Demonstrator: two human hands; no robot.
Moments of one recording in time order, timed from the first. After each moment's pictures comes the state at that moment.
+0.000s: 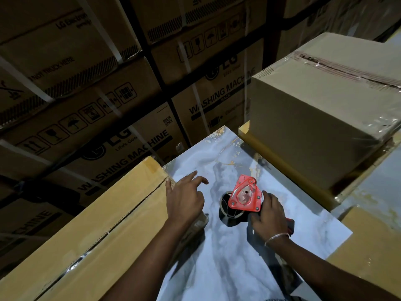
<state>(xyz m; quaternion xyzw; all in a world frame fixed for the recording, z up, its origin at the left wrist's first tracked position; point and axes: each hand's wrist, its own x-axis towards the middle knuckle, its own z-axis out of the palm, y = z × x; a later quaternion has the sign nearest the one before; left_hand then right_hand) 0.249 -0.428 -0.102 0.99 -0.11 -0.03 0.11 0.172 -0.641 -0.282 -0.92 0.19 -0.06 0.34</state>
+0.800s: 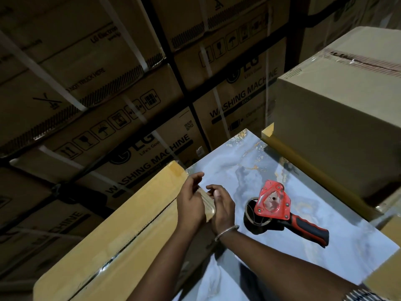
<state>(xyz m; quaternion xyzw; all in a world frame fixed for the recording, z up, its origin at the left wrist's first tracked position) 0.256 -0.388 -0.105 0.81 0.06 0.01 0.58 0.243 -0.452 -0.182 -0.63 0.12 -0.19 0.74</state>
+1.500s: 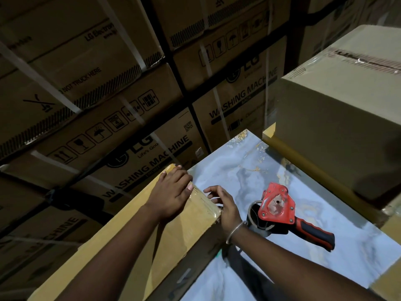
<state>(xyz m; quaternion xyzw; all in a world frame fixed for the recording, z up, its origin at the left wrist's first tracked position) 0.337 -0.300 -0.093 0.96 -0.27 -0.07 0.02 0.260 -0.465 -0.168 -0.54 0.14 0.01 0.83</state>
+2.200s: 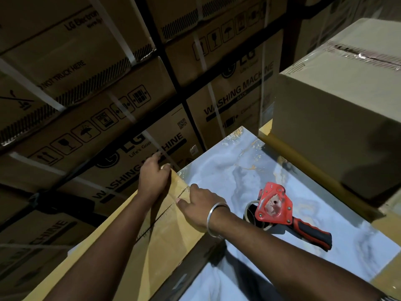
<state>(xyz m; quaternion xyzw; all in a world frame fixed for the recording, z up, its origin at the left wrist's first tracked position) 0.384 -0.311 -0.086 0.97 0.00 0.03 0.24 0.283 -0.459 -0.099 -0.91 -0.01 0.20 0.36</state>
